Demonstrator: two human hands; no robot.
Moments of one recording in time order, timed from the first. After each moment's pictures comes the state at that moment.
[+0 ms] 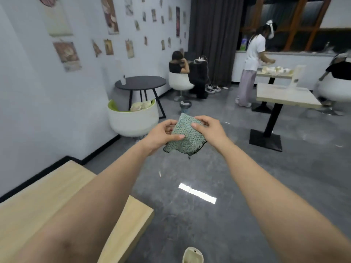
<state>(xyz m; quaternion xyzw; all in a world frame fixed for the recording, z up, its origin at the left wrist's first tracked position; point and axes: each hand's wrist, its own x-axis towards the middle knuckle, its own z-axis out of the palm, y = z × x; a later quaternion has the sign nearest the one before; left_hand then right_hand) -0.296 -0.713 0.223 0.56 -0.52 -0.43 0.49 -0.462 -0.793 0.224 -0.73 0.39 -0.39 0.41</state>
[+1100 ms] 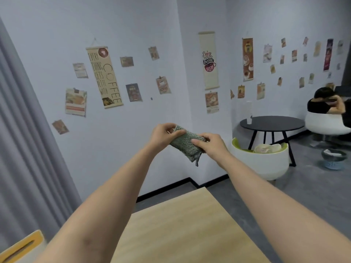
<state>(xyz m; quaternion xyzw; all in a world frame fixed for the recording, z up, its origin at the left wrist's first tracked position) -0.031 -0.420 0.403 0.81 -0.37 0.10 0.45 -0.124 -0.573 0.353 -0.76 0.06 -0.30 0.57</state>
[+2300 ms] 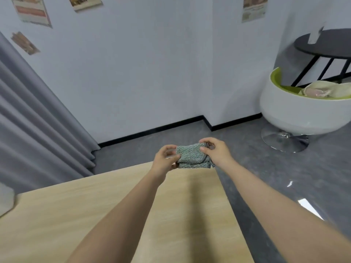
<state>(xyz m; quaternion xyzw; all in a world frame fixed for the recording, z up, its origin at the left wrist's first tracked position) 0.150 -0.581 0.071 0.73 0.00 -0.16 0.67 0.119 -0.765 0.064 -0.81 0.11 -0.07 0.58</state>
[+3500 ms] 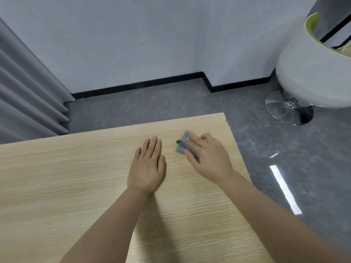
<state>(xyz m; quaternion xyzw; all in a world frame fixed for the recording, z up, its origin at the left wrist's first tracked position) 0.175 -0.503 -0.127 0.98 -0.16 -0.06 0.11 0.156 -0.706 -0.120 -0.99 -0.09 -0.08 0.11</state>
